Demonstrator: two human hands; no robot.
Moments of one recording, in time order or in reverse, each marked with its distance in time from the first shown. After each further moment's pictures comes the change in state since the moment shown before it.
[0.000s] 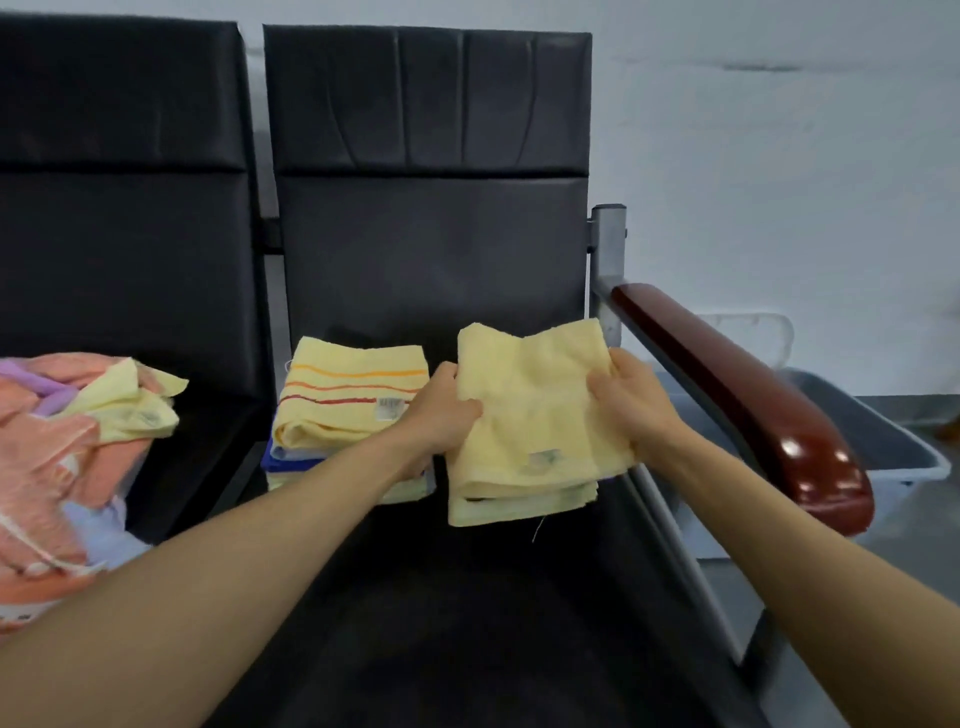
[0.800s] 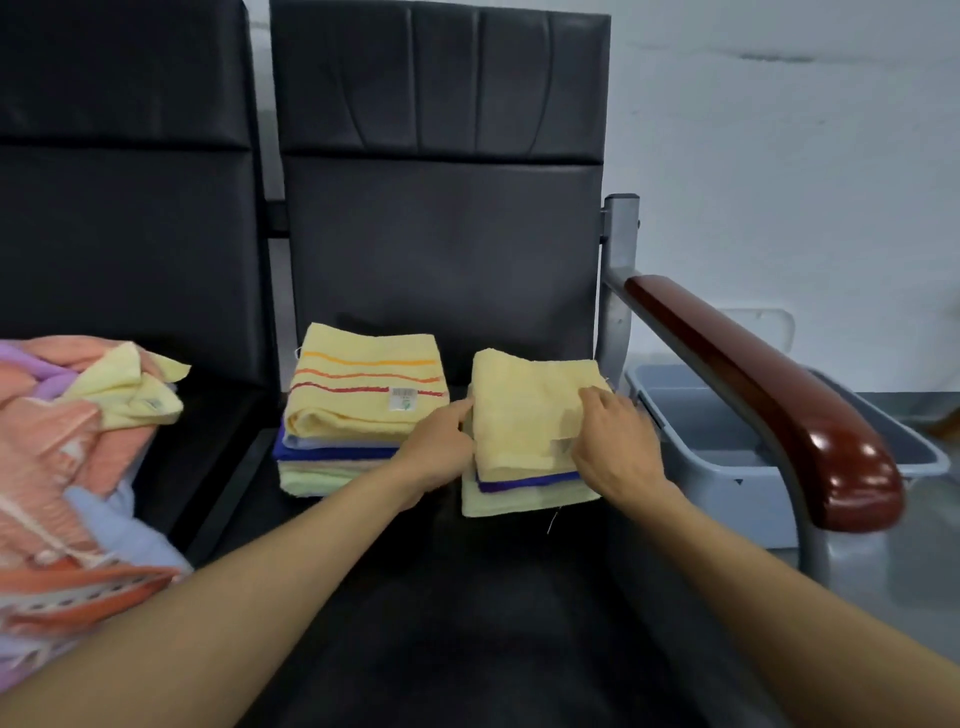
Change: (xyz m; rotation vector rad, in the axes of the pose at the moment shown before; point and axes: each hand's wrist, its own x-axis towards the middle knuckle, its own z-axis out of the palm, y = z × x) left_hand -0.018 -0.042 -0.007 0.133 -0.129 0.001; right_hand -0.027 0.024 0.048 -0.908 0.053 -0.264
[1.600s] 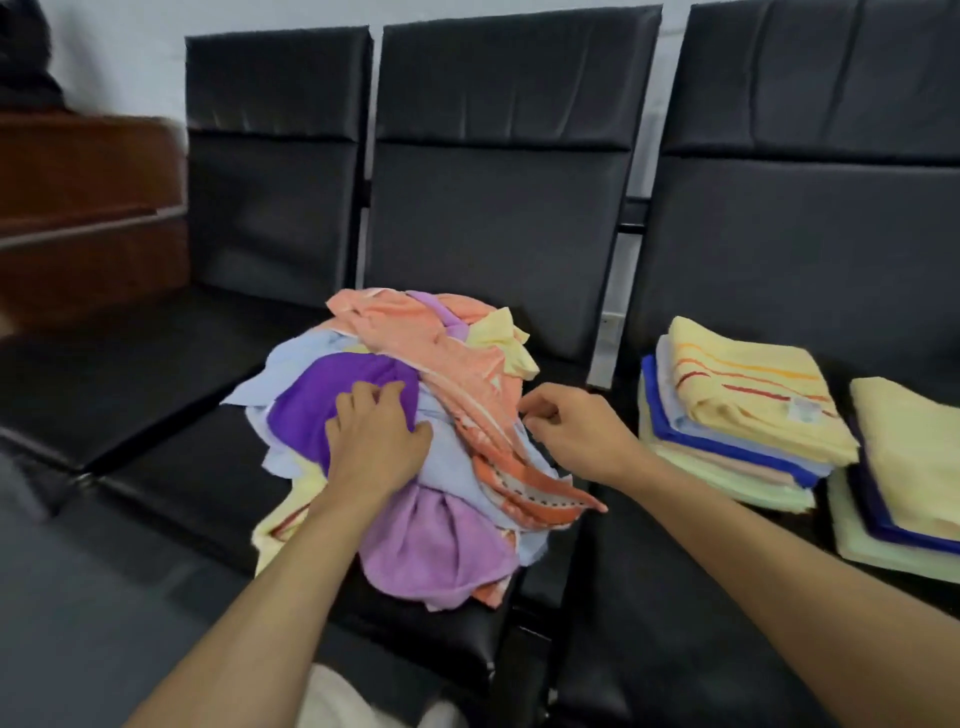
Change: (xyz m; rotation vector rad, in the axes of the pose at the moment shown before) left_hand -0.201 -0.218 -0.267 0.566 0.725 -0.429; right_hand -0.059 -0.370 0.016 0.577 -0.375 -0.587
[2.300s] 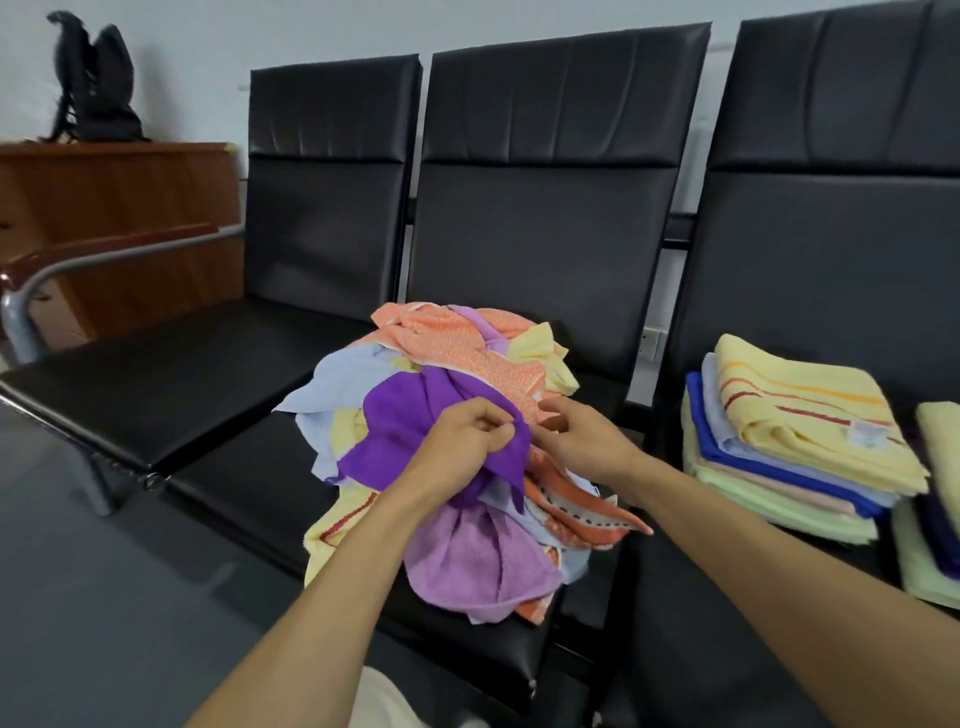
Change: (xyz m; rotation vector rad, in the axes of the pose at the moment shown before) left_hand -0.013 0.029 -0.015 -0.927 -0.258 0.068; right_hand 0.028 -0.006 0.026 0.239 -0.129 0.142
